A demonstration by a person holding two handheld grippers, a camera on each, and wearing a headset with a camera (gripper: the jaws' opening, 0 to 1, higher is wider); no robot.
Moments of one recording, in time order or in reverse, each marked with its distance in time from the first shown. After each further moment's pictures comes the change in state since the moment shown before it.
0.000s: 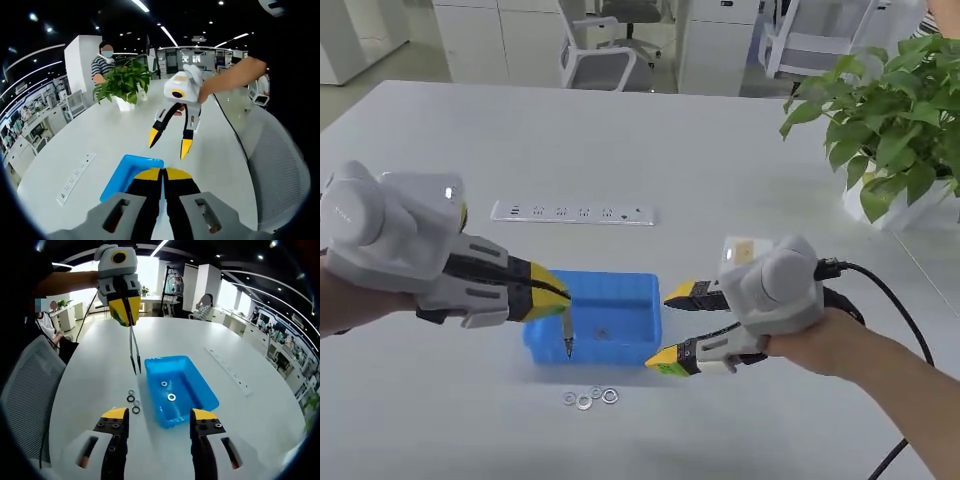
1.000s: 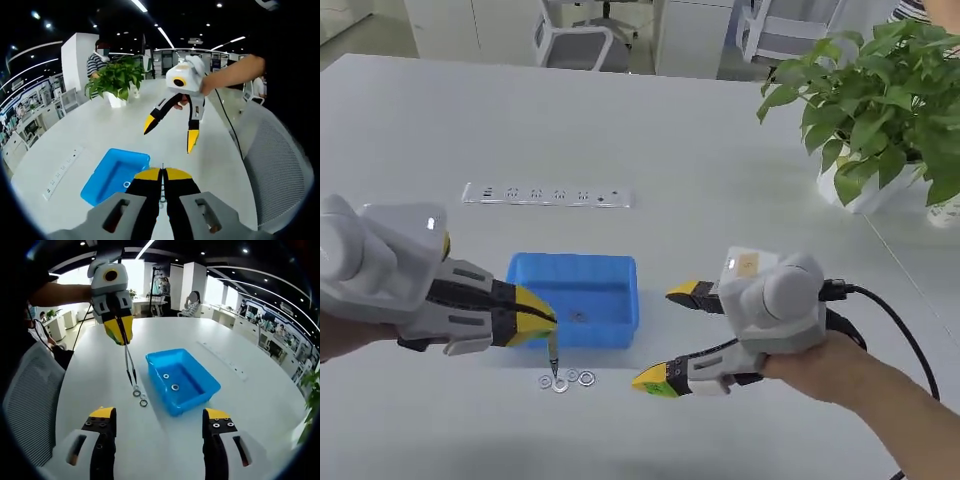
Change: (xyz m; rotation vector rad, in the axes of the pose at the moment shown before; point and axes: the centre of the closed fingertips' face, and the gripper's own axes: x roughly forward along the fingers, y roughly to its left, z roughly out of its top) left arm 0.021 -0.026 -0.024 -0.019 -0.016 -0.054; right arm -0.014 0.019 -0.017 0.103 -0.013 -0.073
